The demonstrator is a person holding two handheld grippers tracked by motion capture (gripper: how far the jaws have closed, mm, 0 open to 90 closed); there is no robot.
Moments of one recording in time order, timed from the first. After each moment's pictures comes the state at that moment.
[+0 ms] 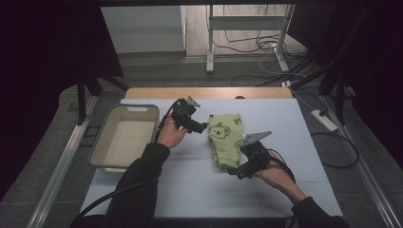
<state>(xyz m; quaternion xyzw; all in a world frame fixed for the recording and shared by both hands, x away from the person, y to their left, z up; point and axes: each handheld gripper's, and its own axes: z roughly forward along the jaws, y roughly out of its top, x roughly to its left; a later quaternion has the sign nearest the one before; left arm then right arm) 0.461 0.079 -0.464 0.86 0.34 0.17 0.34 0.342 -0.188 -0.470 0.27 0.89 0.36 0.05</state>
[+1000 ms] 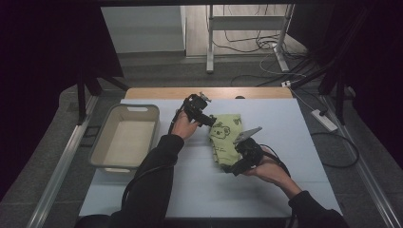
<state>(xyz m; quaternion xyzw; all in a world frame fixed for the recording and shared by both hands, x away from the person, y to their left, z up) 0.509 0.045 -0.489 0.87 0.36 0.17 0.30 0.361 -0.174 -0.482 0.26 0.91 0.34 0.02</state>
